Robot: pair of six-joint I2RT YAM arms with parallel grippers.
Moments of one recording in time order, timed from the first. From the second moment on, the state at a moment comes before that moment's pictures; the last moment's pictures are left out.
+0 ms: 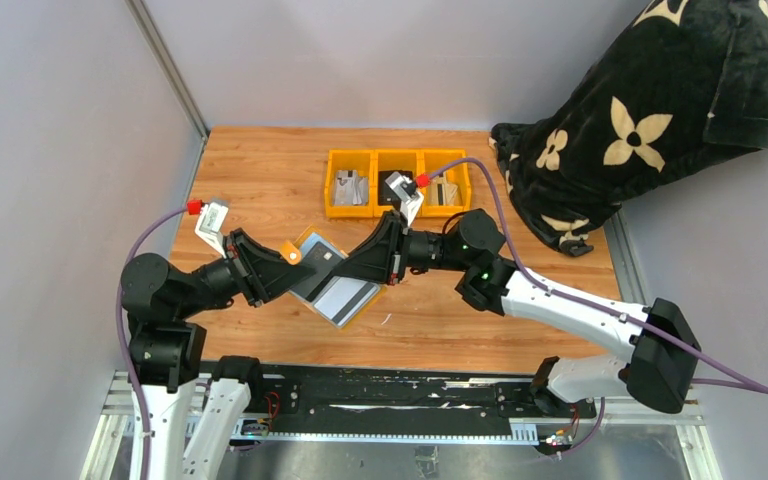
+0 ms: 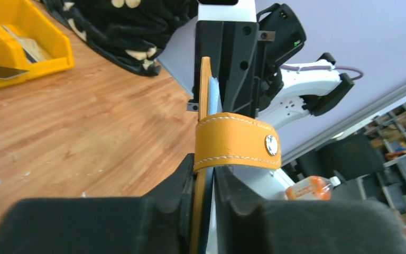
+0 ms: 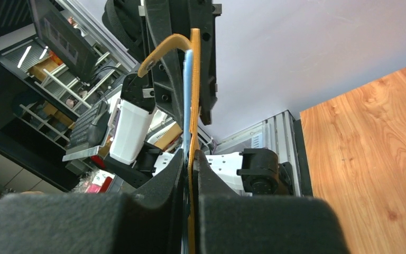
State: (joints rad) left arm -0.05 0.47 0.91 -0.34 1.01 -0.75; right arm 0.98 1.27 0.93 0.69 -0.63 0.88
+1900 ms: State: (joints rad) left arm -0.05 0.54 0.86 -0.17 0.91 -0.96; right arm 0.95 1.52 1.00 0.98 -0.67 1.26
